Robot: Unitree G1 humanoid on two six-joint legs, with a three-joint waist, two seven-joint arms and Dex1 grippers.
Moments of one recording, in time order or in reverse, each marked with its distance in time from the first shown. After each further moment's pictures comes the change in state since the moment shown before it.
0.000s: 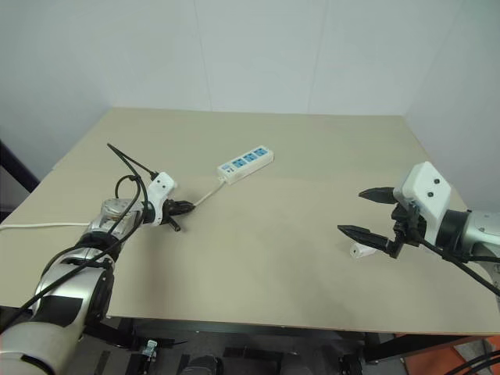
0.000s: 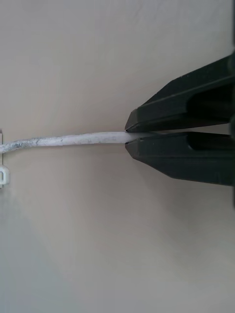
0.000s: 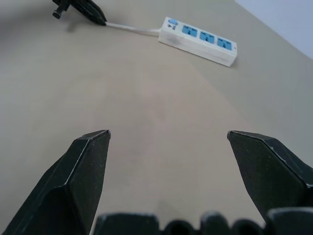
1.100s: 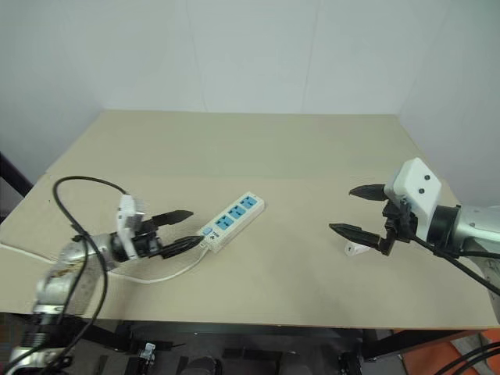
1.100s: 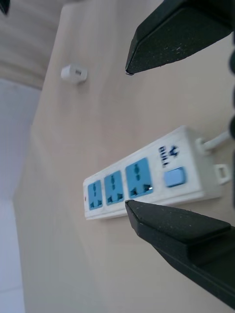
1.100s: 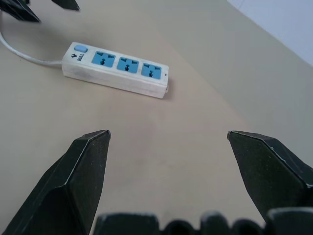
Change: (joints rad) left arm 0.657 0.009 0.148 -1.146 -0.471 0.334 -0.073; right arm -0.061 0.001 0.049 -0.002 0.019 0.003 -0.010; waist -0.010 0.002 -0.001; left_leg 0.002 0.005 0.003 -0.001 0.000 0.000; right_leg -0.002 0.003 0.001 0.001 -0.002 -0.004
